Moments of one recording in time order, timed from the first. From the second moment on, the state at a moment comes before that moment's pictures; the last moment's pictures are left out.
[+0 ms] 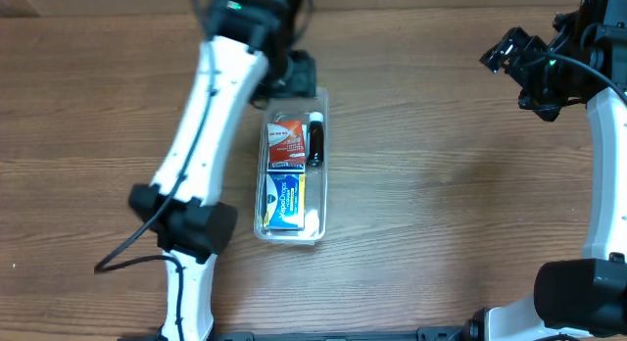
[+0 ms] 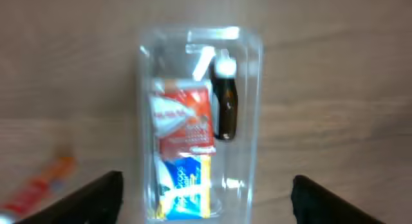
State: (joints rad) left arm -0.36 2.20 2.59 -1.68 0.07 -0.37; right arm -0.18 1.71 1.84 -1.21 -0.30 0.49
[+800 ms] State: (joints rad) left arm 0.08 1.67 1.36 -1.14 0.01 -0.15; right arm -0.18 1.71 1.84 -1.21 -0.30 0.49
